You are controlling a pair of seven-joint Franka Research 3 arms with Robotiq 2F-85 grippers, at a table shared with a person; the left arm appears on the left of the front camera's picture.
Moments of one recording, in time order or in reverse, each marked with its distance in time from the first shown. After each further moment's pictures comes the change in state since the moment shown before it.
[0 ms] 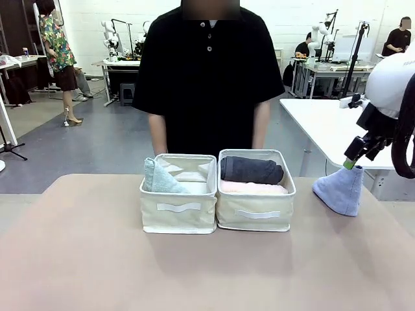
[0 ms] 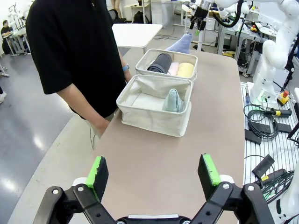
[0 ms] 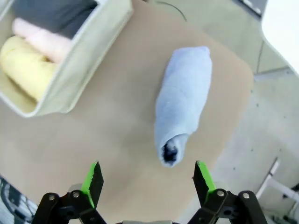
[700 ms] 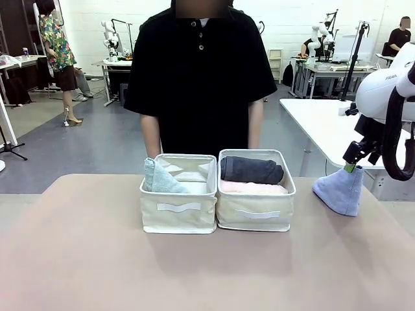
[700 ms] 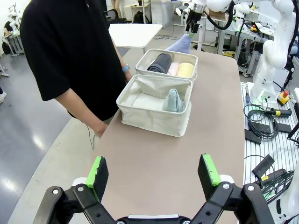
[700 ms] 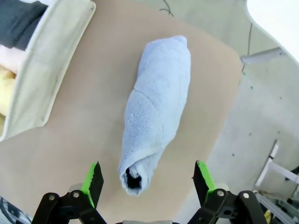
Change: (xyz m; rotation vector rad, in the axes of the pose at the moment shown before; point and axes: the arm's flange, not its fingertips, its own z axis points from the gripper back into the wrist) left arm 0.000 0.000 0.000 0.000 0.000 0.000; right arm 0.015 -0.027 -0.034 -0.033 0.052 -0.073
